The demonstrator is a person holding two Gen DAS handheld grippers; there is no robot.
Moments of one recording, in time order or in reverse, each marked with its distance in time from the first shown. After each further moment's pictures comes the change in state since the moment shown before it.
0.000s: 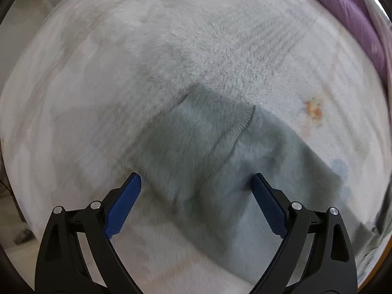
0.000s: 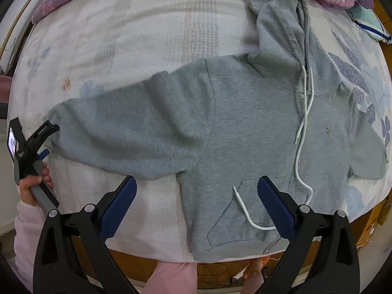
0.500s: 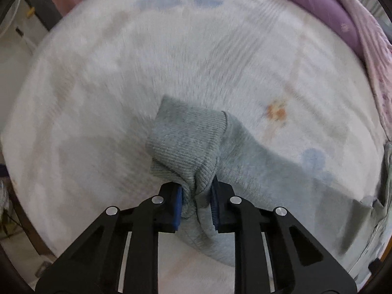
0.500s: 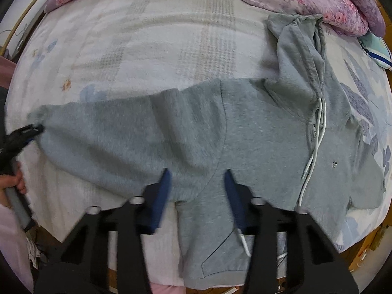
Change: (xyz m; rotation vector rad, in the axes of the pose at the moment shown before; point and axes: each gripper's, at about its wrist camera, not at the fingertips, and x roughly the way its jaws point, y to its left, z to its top) left arm -0.059 -0.015 0.014 0.176 -0.090 -0.031; right arm 0.025 0.009 0.020 -0.104 -0.103 -0.005
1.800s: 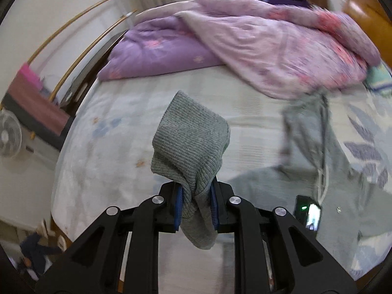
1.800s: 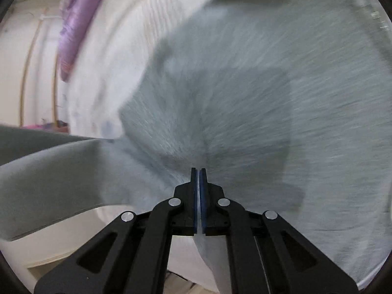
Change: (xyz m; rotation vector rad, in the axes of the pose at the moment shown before) left arm -0.255 -0.364 -0.142 0.488 -0.325 0.091; right arm 0.095 -0.147 -0.036 0.449 0.084 0.703
